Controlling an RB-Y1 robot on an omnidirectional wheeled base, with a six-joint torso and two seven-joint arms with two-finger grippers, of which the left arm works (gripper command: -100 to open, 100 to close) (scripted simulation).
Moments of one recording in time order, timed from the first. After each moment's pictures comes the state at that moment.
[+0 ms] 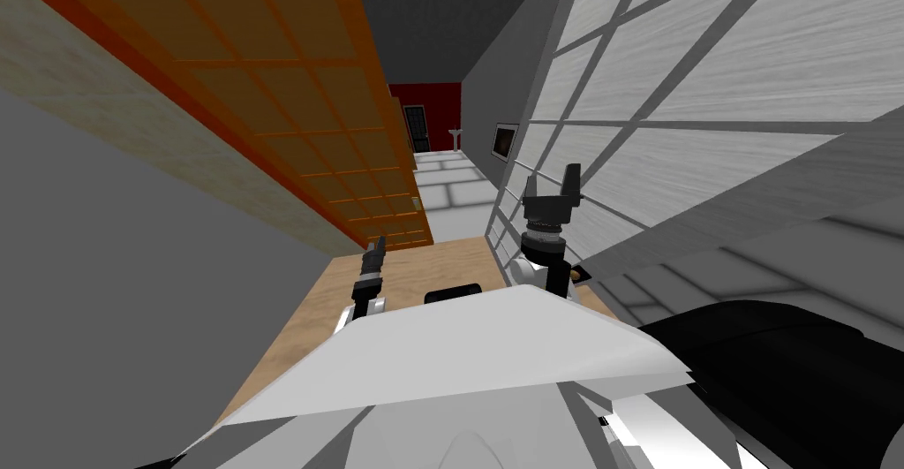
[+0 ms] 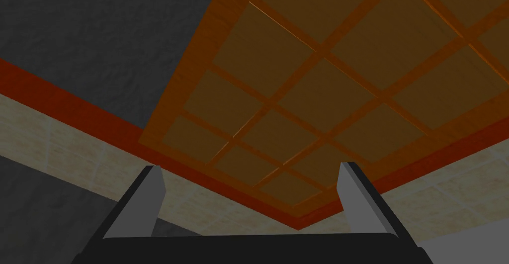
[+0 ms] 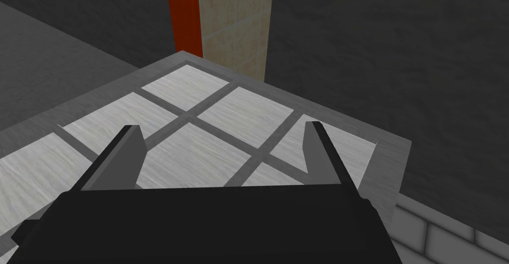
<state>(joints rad) 0.35 0.11 0.15 -1.59 -0.24 -0.64 -0.53</state>
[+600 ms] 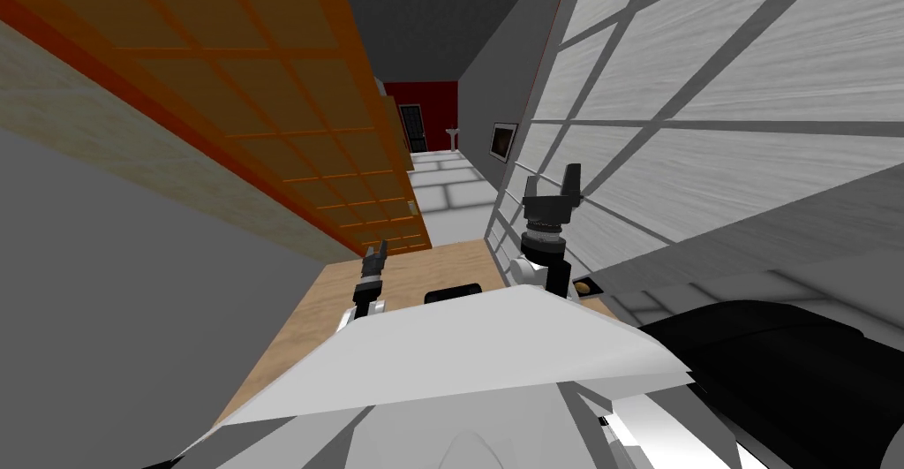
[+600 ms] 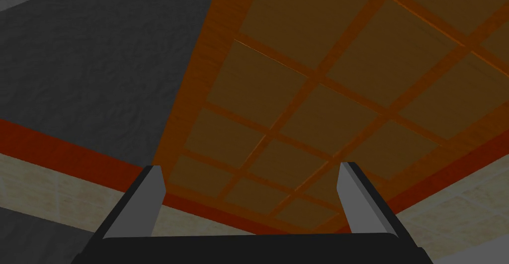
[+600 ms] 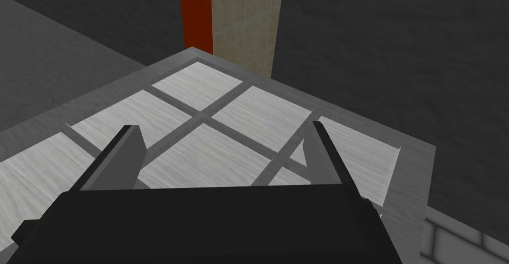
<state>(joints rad) 0.32 0.11 0.19 -1.47 -0.27 -0.68 -0.64</state>
